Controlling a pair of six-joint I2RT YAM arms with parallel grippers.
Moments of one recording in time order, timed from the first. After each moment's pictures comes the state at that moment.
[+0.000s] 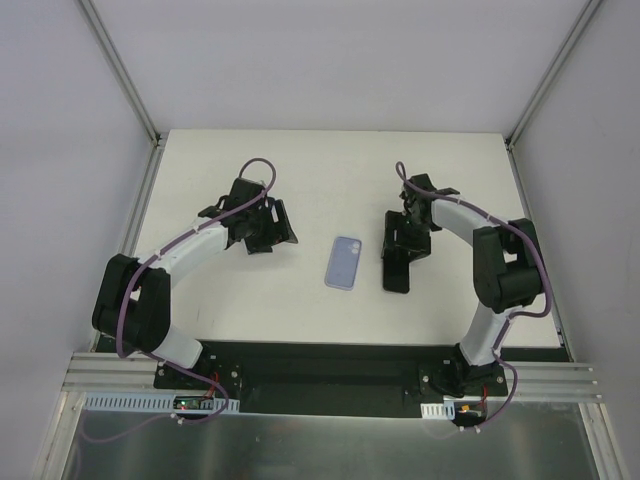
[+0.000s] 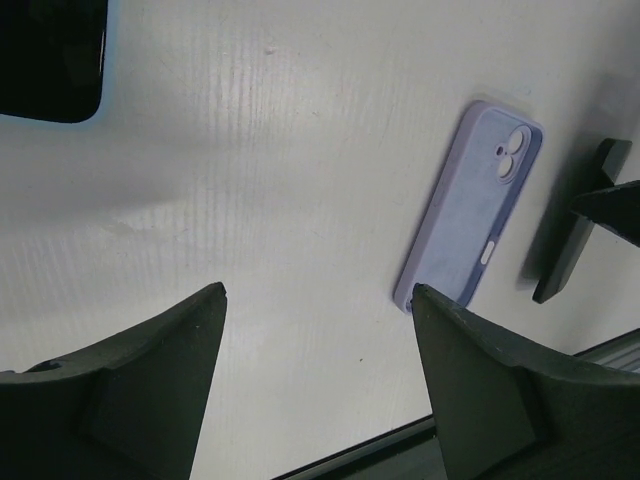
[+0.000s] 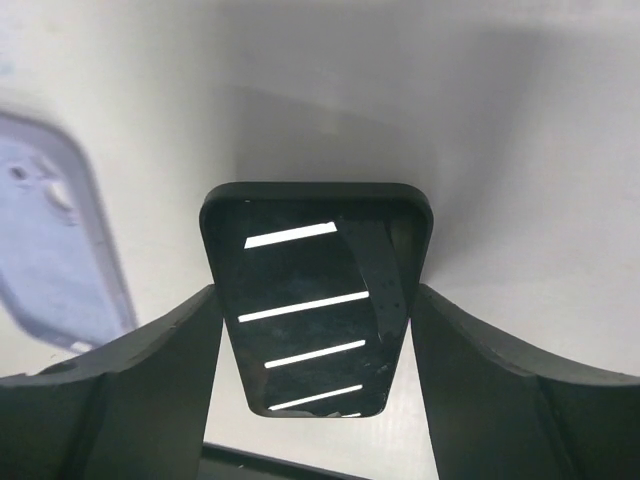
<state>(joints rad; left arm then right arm) -0.38 1.50 0.97 -0.42 0.22 -0.68 0.28 1.81 1.18 -0.72 -0.13 0.33</state>
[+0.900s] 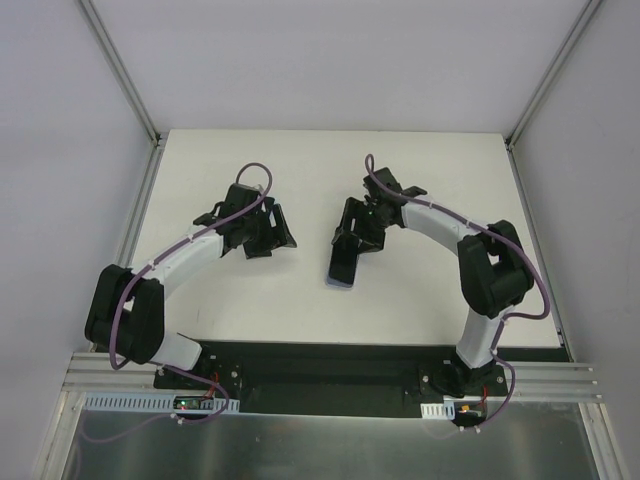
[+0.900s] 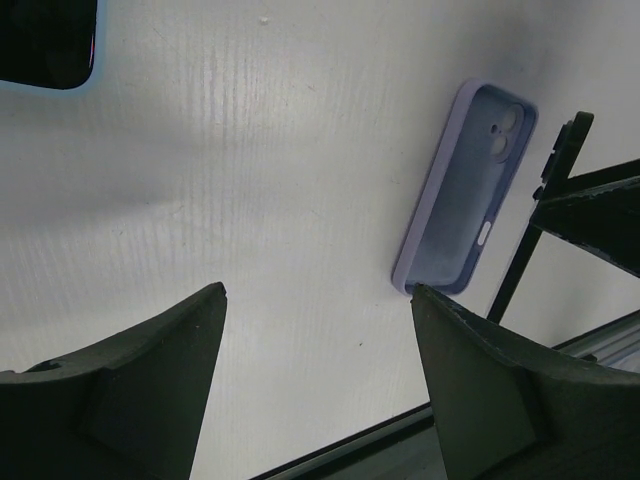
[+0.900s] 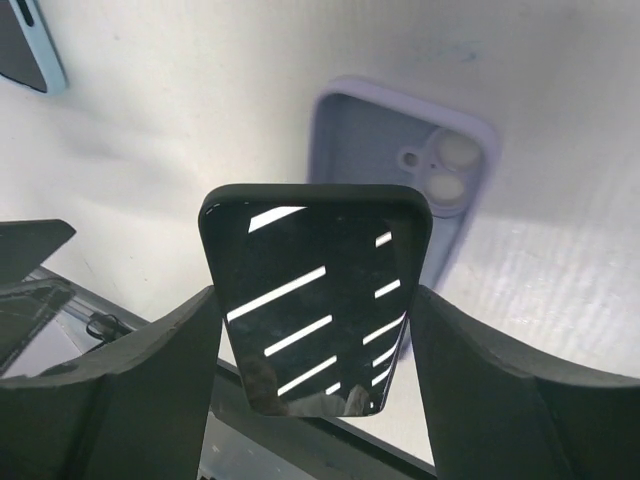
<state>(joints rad) -0.38 1.44 0.90 -0.40 0.25 -0.69 0.50 1.83 1.29 -0.59 -0.34 0.69</state>
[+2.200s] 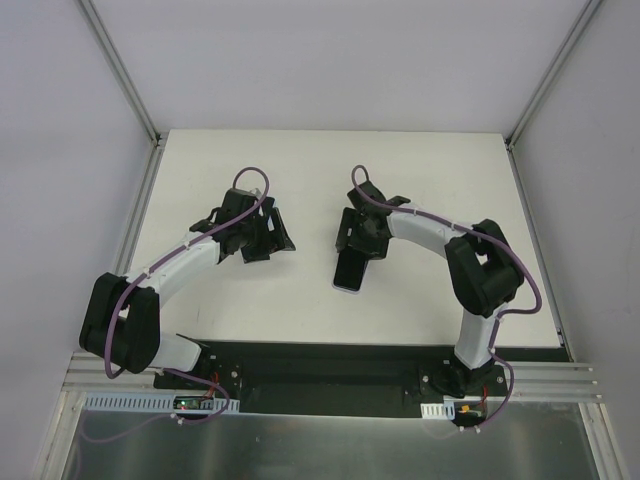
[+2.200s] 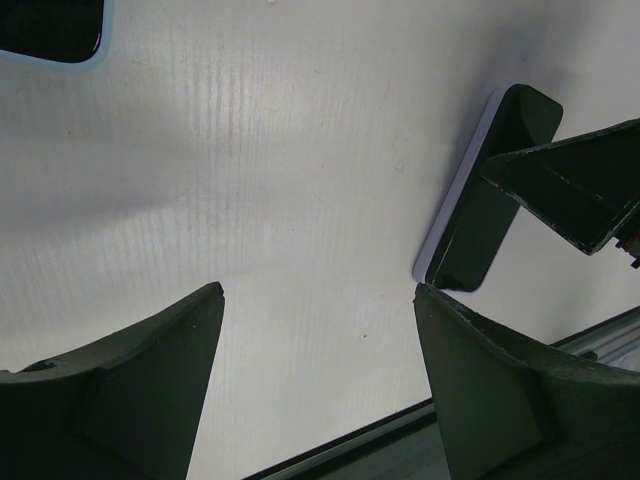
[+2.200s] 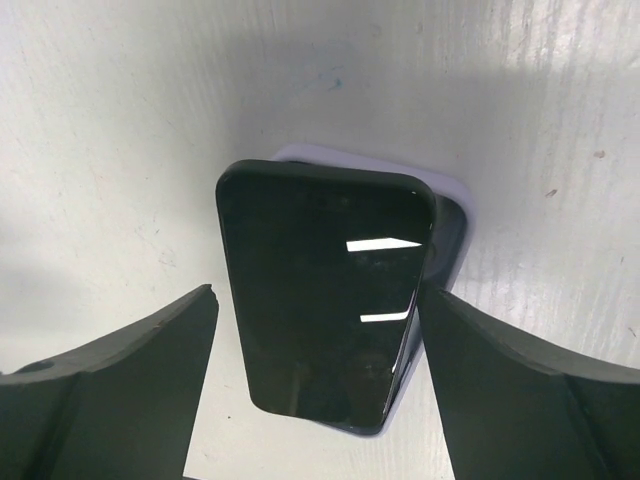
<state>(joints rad) -0.38 1.38 0.85 -0.37 0.25 -0.69 0.62 1.87 1.27 -0.58 0.02 0.78</state>
